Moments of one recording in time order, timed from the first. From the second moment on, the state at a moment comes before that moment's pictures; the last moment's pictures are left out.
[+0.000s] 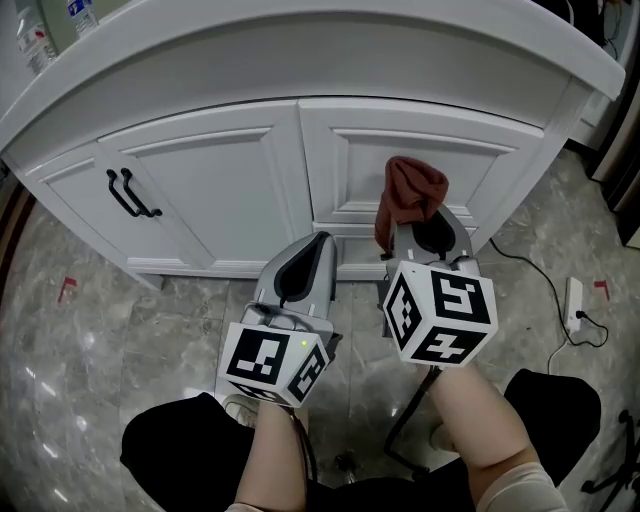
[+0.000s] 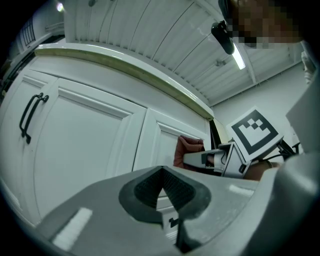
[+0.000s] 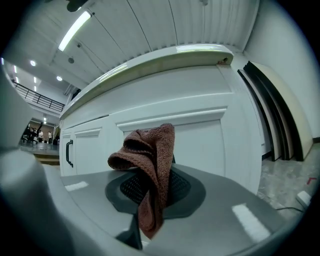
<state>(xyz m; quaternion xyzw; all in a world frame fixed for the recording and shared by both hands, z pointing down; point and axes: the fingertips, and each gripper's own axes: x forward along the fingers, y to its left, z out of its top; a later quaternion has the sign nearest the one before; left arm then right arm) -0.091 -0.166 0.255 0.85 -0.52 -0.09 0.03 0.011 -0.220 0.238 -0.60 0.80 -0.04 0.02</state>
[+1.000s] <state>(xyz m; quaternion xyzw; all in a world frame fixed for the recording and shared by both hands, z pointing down) -0.041 -0.182 0.273 0.87 -0.49 -0.06 0.03 0.085 -0.238 0.233 -0.61 0.79 -0.02 0.01</state>
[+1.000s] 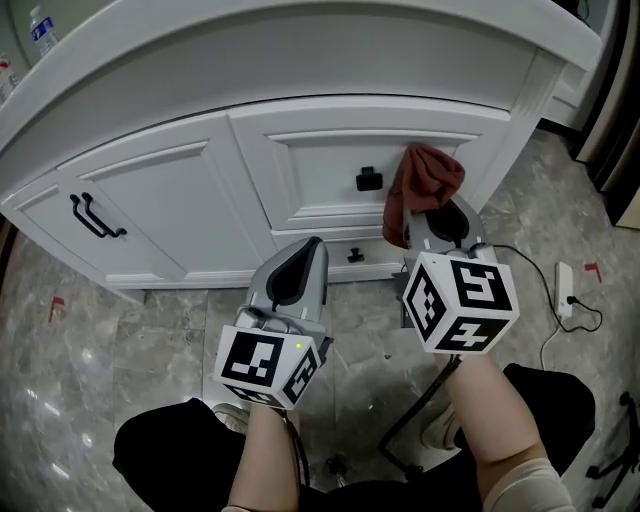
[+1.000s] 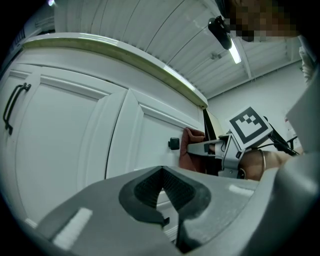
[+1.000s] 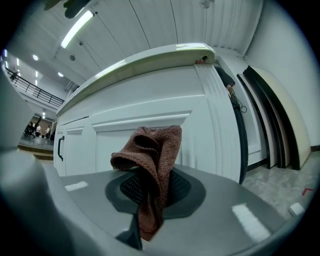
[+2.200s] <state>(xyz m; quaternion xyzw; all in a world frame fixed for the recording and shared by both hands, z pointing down) -0.098 -0.178 0.295 0.84 -0.54 -0.01 0.00 -0.031 -0.215 0.302 -0.50 0.86 -0.06 -0.02</state>
